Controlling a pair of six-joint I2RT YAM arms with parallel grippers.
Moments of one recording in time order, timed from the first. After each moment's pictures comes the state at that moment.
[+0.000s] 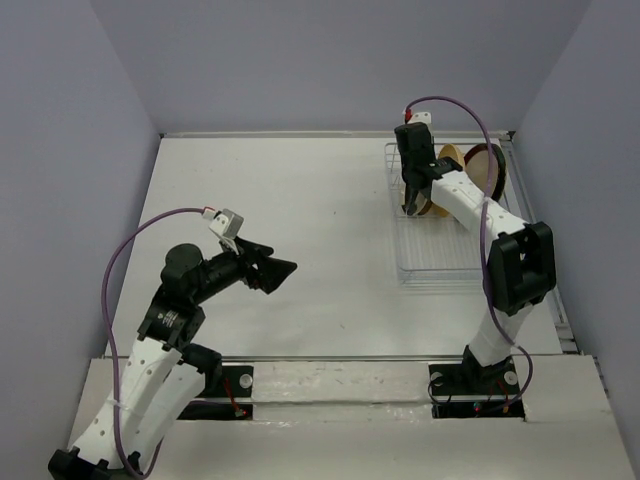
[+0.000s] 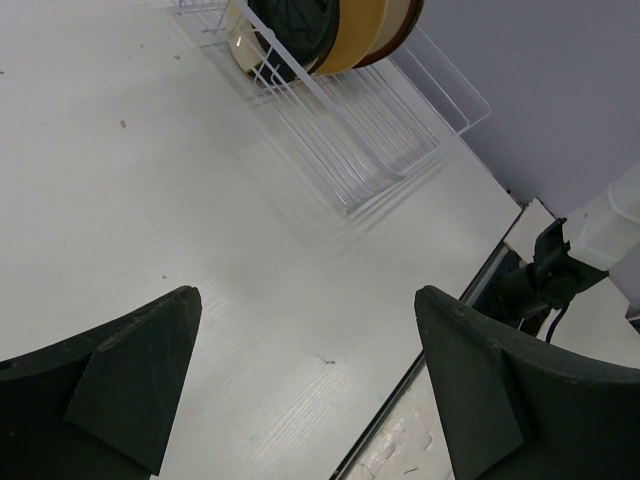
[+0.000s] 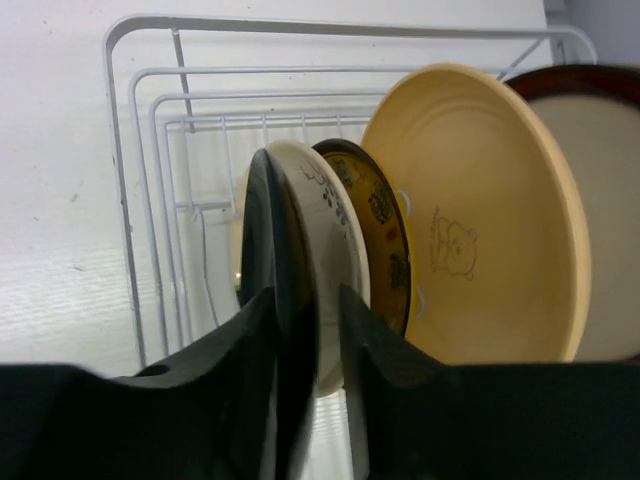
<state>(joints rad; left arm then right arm) -0.37 0.55 0.56 -0.17 0.53 -0.41 0.38 1.80 1.54 -0.41 0.61 0.11</state>
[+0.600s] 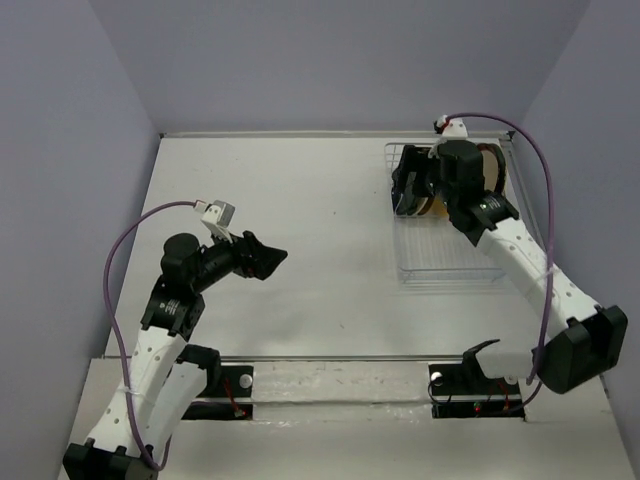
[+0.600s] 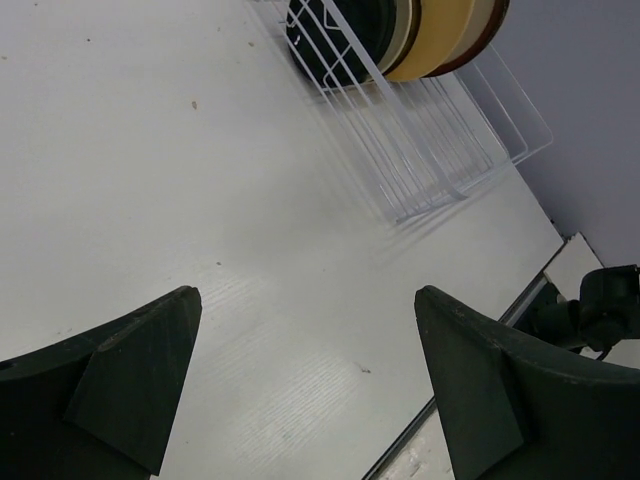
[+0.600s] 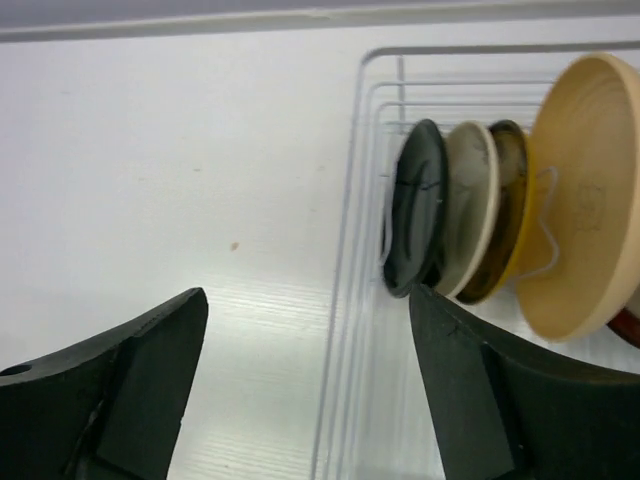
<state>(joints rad) -0.24 0.62 0.56 -0.17 0.54 -0.41 0.39 1.37 1.29 -0.36 0.21 0.26</state>
